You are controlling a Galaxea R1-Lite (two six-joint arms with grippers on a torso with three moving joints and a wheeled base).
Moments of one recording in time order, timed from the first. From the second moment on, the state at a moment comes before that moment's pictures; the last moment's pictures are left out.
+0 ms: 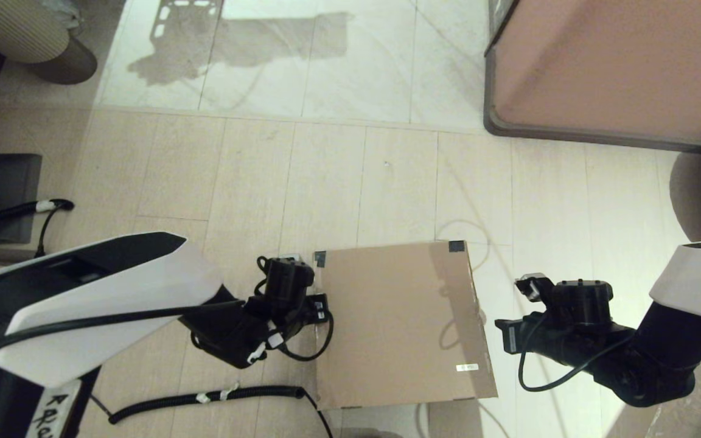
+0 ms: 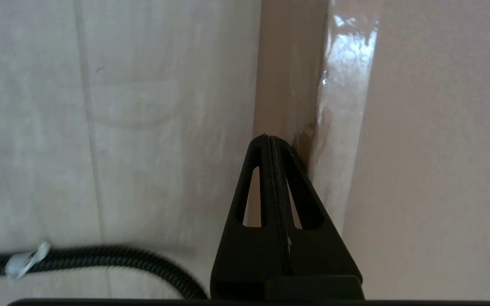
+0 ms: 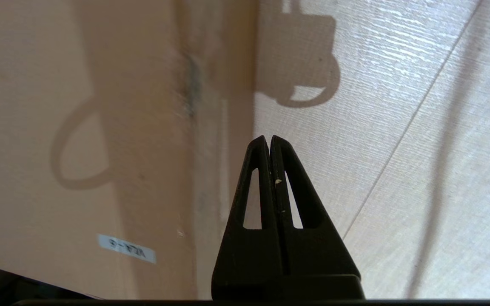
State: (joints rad) left arm -0.52 2.32 -1.10 -0.69 0.27 -0.33; right arm 0.13 2.19 -0.58 -1.05 0.14 0.02
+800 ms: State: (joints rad) left arm -0.50 2.38 -1.32 -0.57 0.32 -0.33; right arm 0.05 2.14 -0.44 -1.05 0.14 0.02
